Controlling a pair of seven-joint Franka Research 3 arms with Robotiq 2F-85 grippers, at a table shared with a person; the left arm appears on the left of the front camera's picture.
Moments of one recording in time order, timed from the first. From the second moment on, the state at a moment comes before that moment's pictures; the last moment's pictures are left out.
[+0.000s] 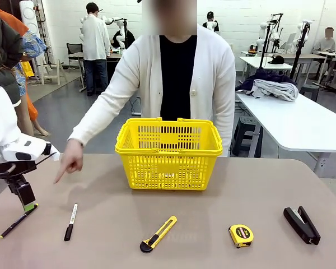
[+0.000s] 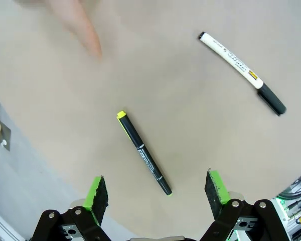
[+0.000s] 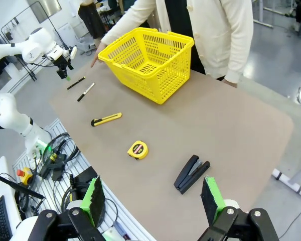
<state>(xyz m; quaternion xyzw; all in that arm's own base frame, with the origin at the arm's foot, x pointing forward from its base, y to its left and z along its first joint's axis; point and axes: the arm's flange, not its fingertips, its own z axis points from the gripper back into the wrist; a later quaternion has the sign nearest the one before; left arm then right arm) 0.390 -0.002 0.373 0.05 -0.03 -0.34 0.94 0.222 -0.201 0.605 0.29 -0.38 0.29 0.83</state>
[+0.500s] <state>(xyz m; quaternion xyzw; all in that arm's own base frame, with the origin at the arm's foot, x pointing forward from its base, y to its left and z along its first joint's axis) 0.403 0.013 0.308 0.03 0.00 -0.32 0.95 0.222 -0.201 0.604 0.29 -0.38 0.29 0.83</state>
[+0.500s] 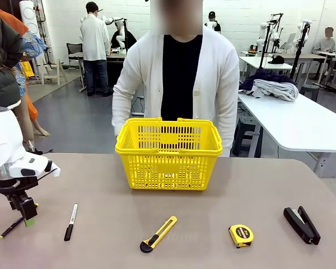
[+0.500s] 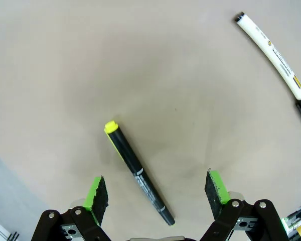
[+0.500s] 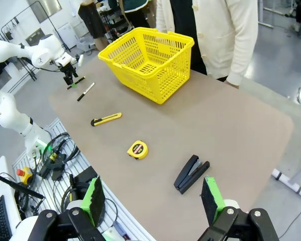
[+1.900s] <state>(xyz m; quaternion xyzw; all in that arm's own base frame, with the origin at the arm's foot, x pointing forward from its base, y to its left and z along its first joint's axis) 0.407 0.024 0.315 0.02 -0.02 -0.29 0.96 0.222 -0.202 0.604 0.28 -0.38 0.29 0.83</state>
